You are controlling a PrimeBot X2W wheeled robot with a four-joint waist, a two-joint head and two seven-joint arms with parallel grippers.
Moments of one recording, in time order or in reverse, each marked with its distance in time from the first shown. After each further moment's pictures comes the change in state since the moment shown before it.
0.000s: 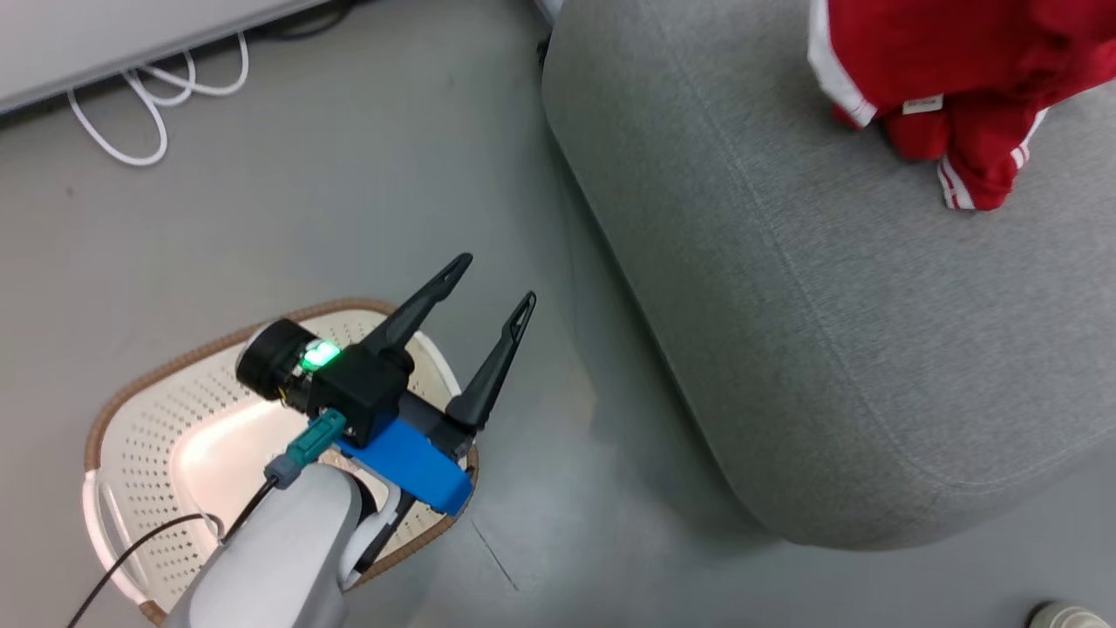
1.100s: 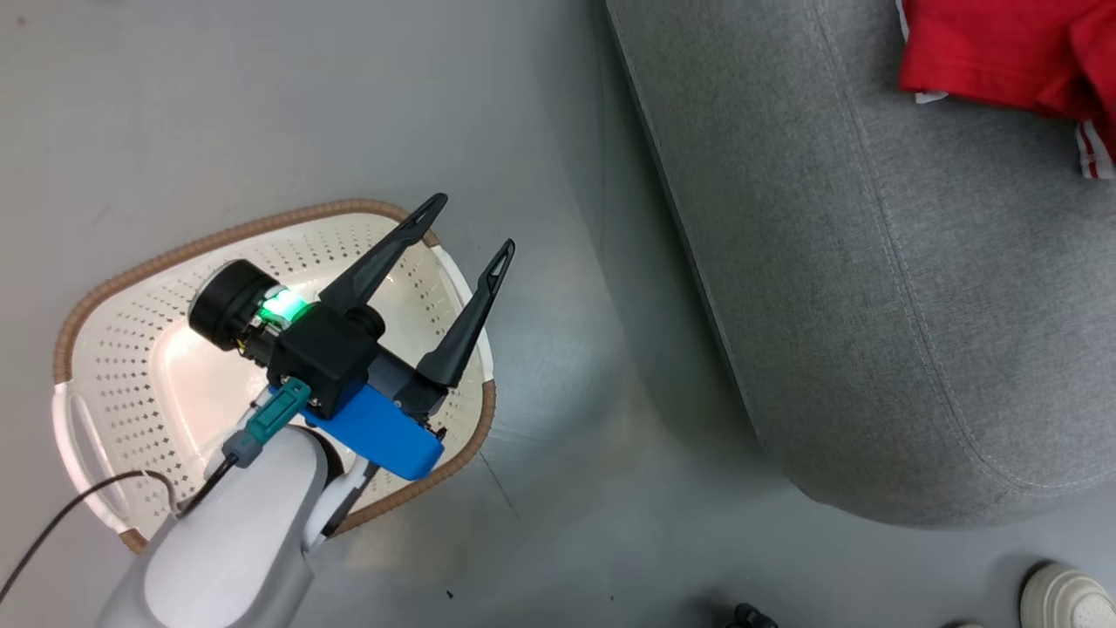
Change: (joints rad) left arm -0.089 0.088 -0.026 -0.078 -0.002 0.015 0.010; right arm 0.085 0.145 -0.355 0.233 -0.268 0.000 -0.109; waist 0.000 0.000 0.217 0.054
